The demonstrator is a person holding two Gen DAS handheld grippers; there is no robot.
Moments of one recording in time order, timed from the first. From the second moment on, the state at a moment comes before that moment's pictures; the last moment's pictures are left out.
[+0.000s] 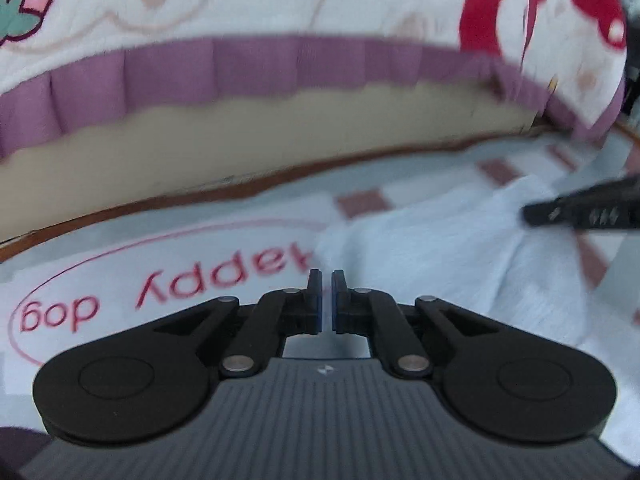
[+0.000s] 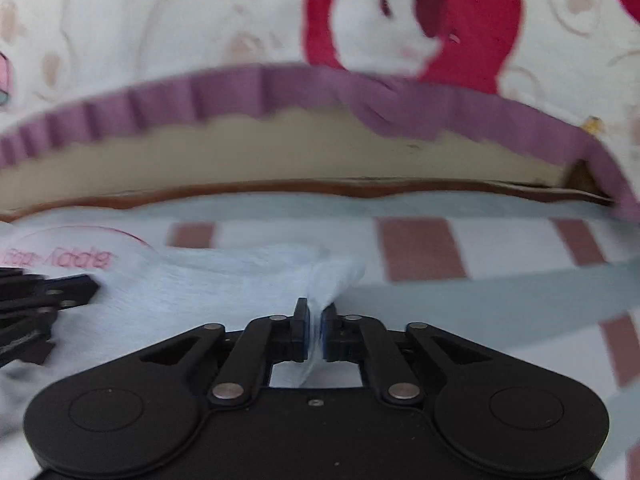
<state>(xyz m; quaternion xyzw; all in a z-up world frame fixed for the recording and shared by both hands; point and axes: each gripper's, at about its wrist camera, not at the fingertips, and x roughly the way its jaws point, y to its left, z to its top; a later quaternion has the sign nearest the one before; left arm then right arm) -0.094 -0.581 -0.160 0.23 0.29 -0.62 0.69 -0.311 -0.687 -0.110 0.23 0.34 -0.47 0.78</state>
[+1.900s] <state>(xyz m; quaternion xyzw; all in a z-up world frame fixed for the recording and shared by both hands) -0.198 -0.490 -0.149 0.30 0.33 -0.78 0.45 -0.409 -0.482 -0.092 0.21 0.52 -0.29 0.77</state>
